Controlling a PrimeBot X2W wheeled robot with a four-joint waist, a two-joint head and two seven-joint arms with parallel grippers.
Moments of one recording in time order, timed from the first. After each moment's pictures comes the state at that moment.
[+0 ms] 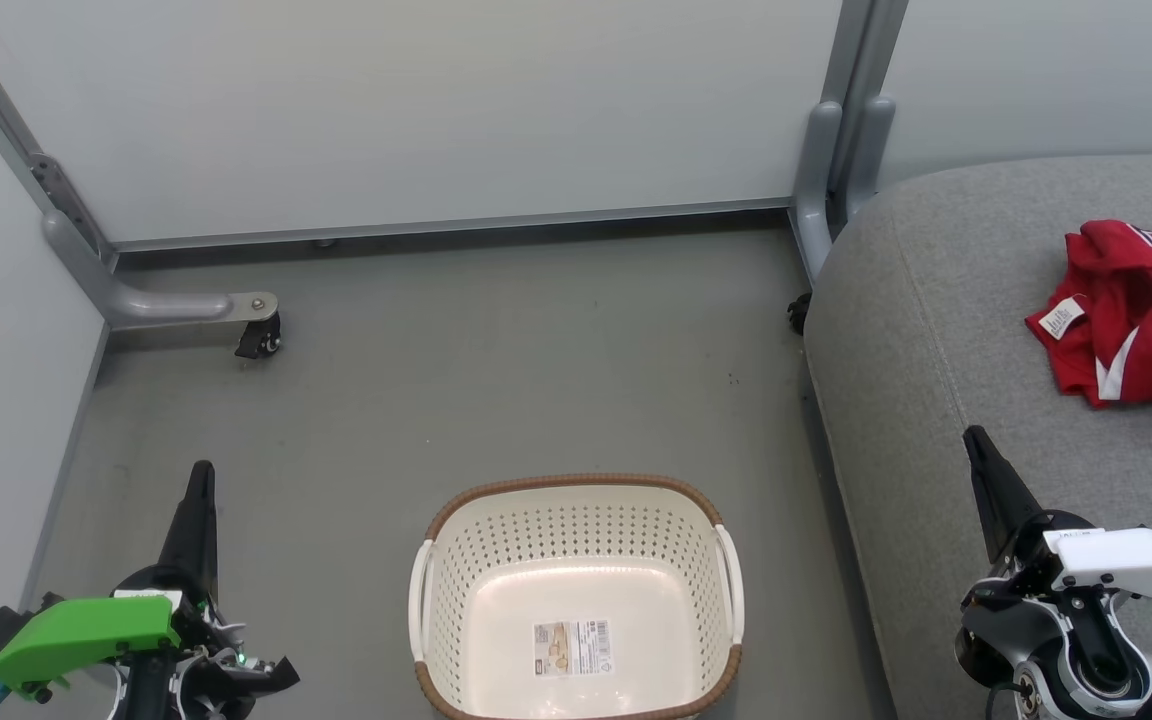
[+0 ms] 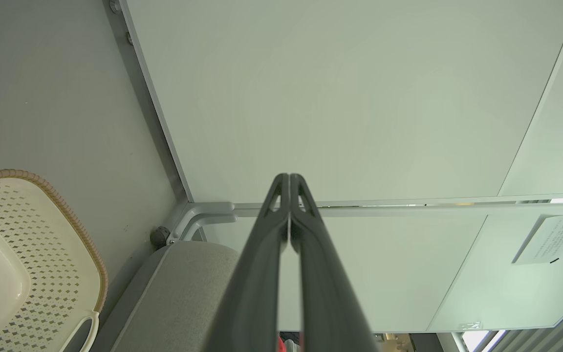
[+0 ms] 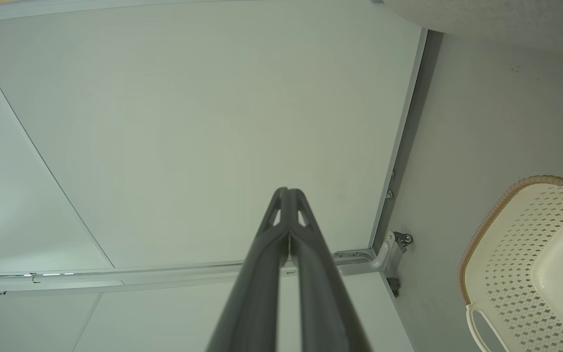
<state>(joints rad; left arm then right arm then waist) -0.10 0.06 0.10 0.24 -1.63 -0.13 0.10 -0.10 -0.06 -0.10 0.24 1.62 0.13 0.11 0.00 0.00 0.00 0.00</state>
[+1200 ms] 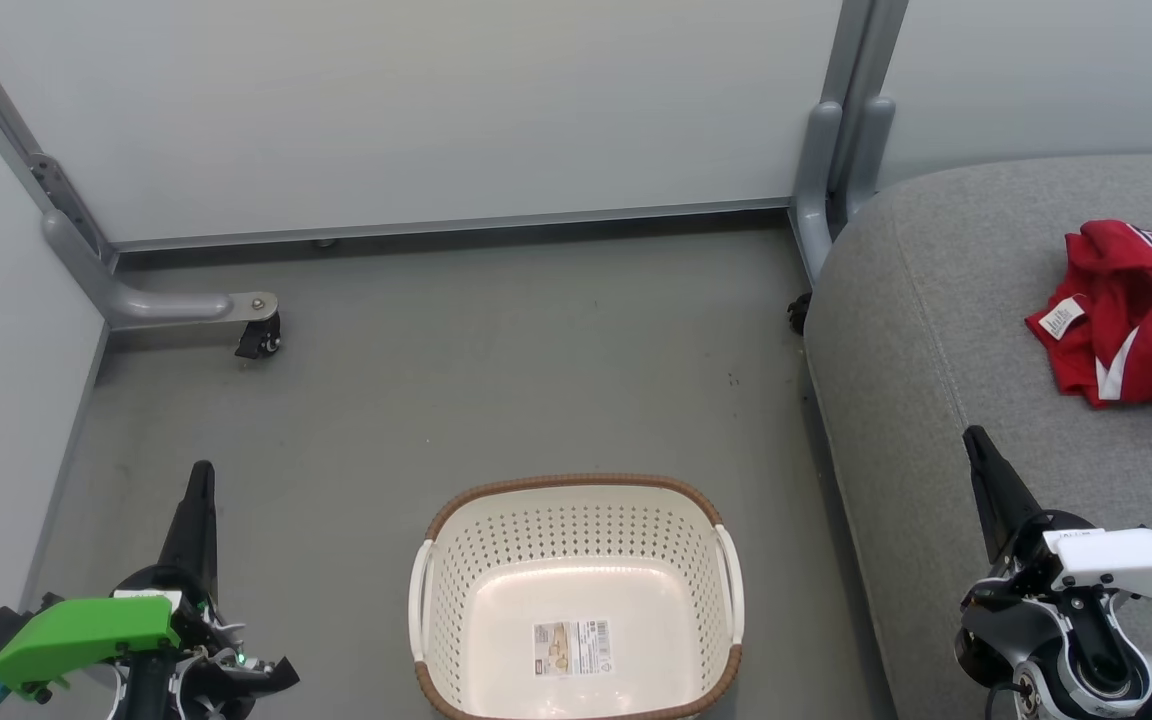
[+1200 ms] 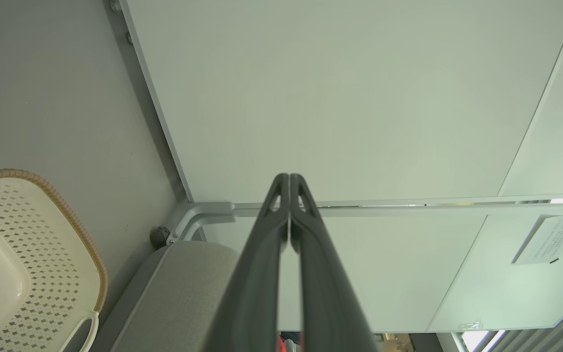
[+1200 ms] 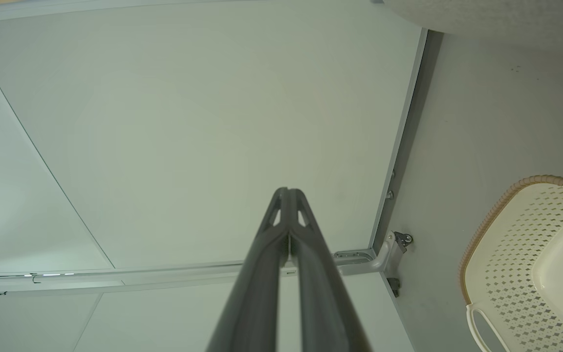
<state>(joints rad) -0.10 0.06 0.10 0.24 -1.62 -0.13 0.11 -0.10 -0.05 -0.11 0.24 1.62 0.13 0.11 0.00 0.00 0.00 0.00</state>
